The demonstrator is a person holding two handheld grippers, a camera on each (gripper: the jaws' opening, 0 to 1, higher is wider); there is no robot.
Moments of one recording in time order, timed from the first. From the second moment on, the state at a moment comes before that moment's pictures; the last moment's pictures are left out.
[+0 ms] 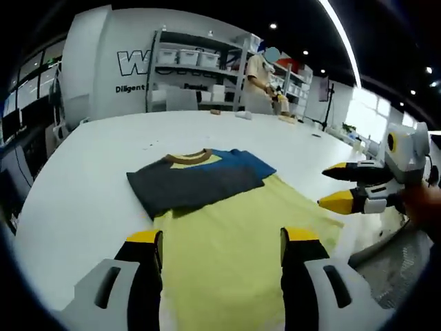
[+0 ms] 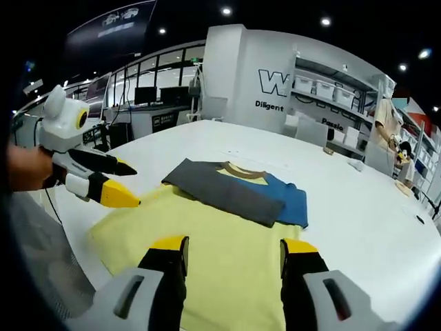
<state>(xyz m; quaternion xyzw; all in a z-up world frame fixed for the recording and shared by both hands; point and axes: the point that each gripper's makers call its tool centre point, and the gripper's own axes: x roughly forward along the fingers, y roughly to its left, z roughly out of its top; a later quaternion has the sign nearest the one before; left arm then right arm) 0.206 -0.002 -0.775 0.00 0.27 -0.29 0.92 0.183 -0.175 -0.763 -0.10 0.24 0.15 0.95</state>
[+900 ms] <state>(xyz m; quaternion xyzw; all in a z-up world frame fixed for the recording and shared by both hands) 0.126 0.063 -0.843 0.00 0.44 -0.26 0.86 0.147 -0.224 -0.798 -0.09 0.34 0.13 0.93</state>
